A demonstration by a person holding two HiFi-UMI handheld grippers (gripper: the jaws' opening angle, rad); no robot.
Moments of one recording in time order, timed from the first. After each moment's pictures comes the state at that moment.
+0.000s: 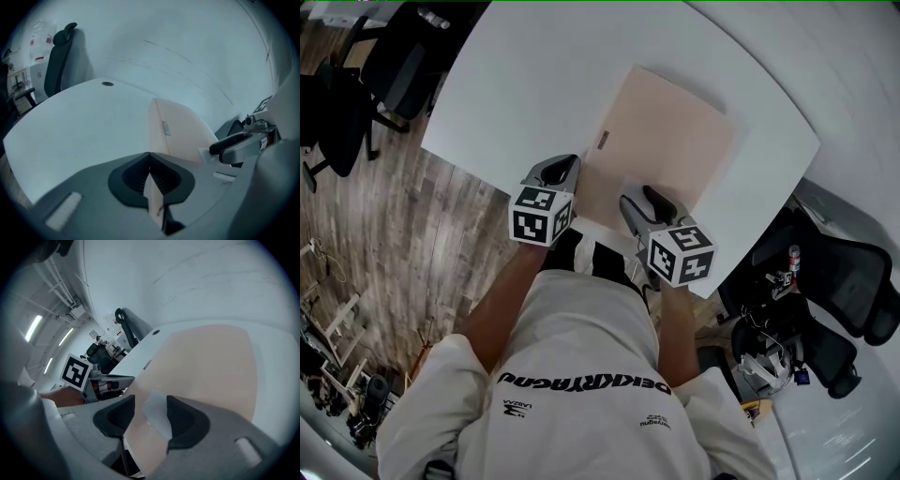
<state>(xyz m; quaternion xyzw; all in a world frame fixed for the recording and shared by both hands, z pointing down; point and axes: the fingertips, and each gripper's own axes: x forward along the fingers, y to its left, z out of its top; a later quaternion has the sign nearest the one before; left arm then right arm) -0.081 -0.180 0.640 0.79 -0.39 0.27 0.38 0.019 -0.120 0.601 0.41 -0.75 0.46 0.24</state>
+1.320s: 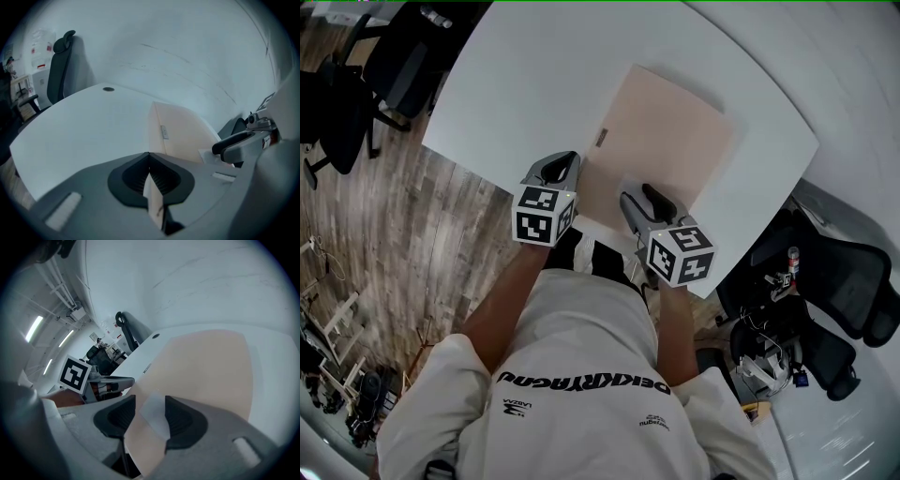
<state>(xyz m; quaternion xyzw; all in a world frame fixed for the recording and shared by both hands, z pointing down) -0.081 -0.184 0.631 0.79 -0.41 0.28 0.36 0.021 -0.124 0.593 0.42 -0.75 0.45 0.23</state>
